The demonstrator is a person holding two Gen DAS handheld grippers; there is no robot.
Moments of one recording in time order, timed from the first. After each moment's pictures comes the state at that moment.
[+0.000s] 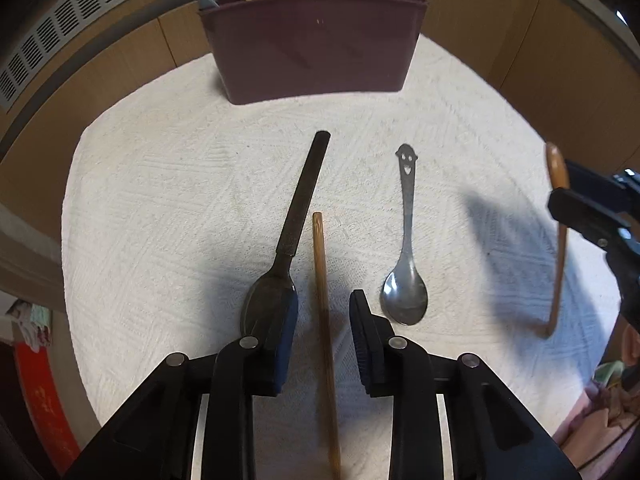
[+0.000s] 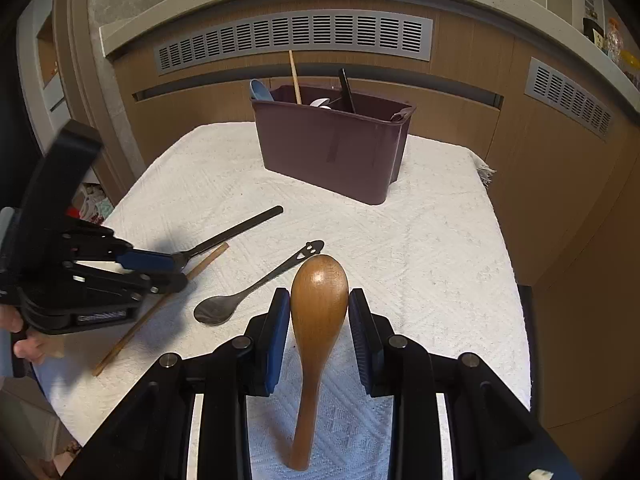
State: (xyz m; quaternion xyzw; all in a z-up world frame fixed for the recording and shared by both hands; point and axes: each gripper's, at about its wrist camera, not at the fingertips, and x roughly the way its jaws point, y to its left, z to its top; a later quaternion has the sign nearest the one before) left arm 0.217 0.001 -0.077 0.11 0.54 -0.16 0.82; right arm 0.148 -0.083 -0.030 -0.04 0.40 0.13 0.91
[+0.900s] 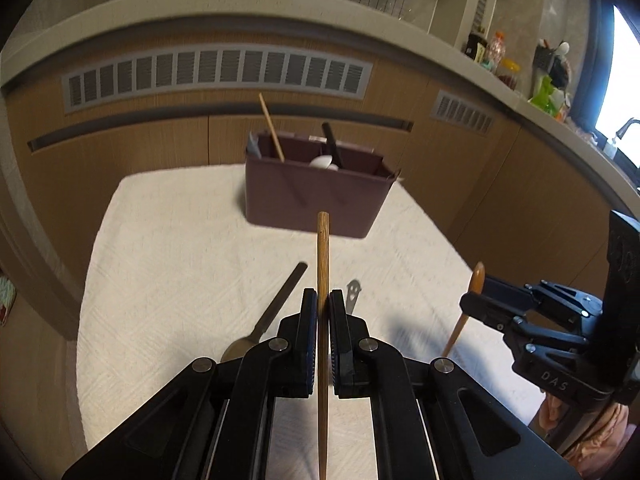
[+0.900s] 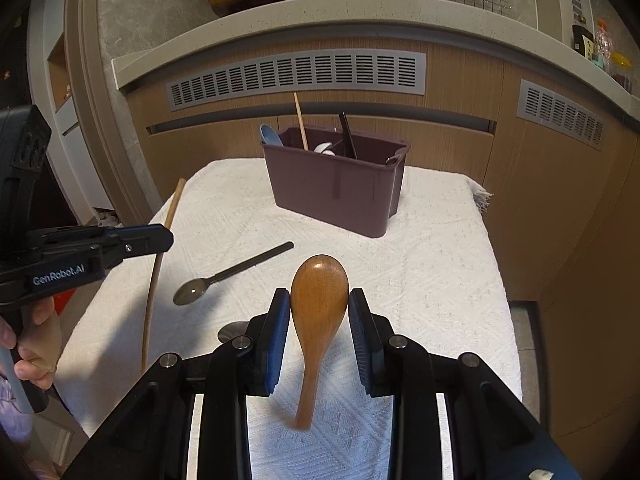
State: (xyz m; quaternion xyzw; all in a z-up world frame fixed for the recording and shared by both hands) left arm 0.163 0.036 0.021 -0.05 0.36 -0.18 0.92; right arm 0.133 -0.091 0.002 -0.02 0.35 0.14 0.93
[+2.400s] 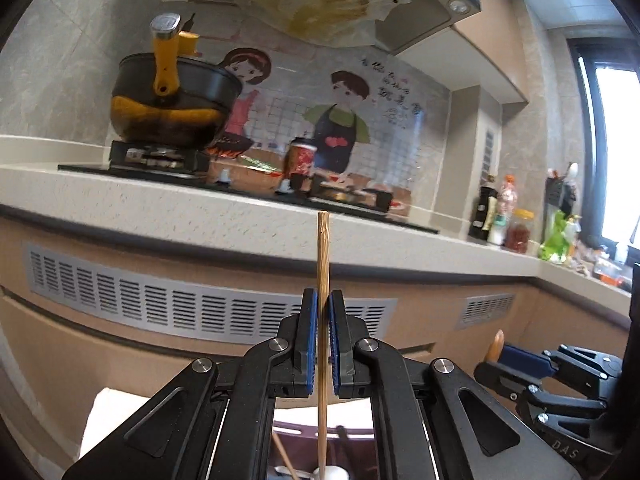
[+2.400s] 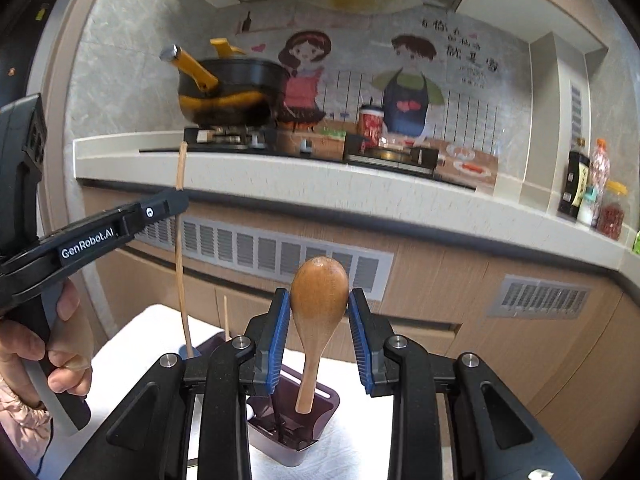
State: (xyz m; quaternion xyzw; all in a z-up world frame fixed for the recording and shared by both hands) left arm 0.348 0.037 0.139 -0.11 0.09 -0.15 0.98; right arm 0.296 -0.088 0.129 -0.08 0.19 0.10 0.97
